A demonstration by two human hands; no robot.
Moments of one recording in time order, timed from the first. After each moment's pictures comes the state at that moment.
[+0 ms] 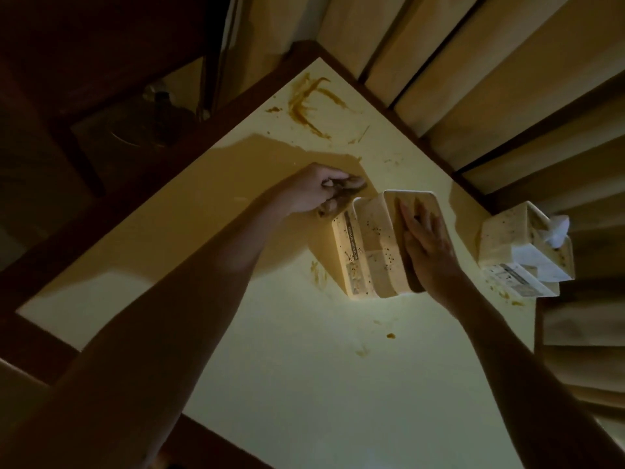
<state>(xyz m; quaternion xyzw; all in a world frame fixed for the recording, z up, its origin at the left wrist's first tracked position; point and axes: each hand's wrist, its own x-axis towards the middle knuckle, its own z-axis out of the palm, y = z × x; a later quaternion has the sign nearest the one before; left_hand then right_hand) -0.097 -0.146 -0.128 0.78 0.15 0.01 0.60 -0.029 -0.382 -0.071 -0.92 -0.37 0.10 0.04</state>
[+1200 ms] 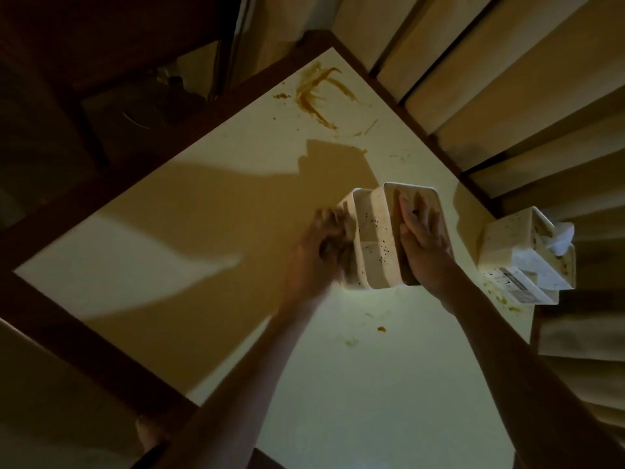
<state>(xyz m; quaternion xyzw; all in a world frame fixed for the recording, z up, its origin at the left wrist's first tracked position) -0.160 -0.287 -0.166 0.68 0.28 0.31 0.61 -0.044 -0.371 -0.054 -0.93 -0.31 0.19 0.06</state>
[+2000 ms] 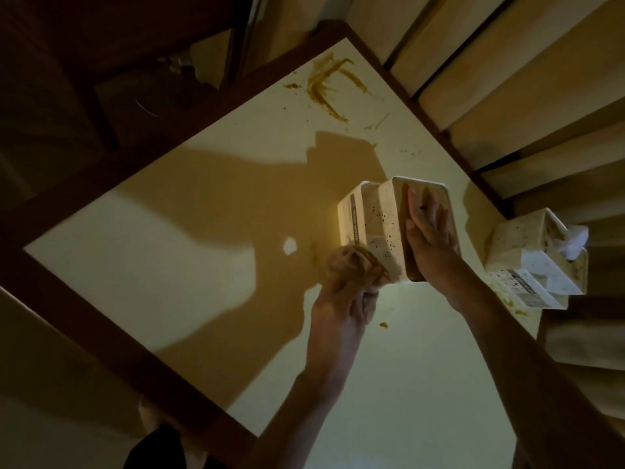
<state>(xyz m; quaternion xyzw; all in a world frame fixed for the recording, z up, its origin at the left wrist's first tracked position) -0.206 -0.360 -0.123 0.63 0.31 0.30 0.65 -0.047 -0.371 -0.048 -0.93 -0.31 0.20 0.05</state>
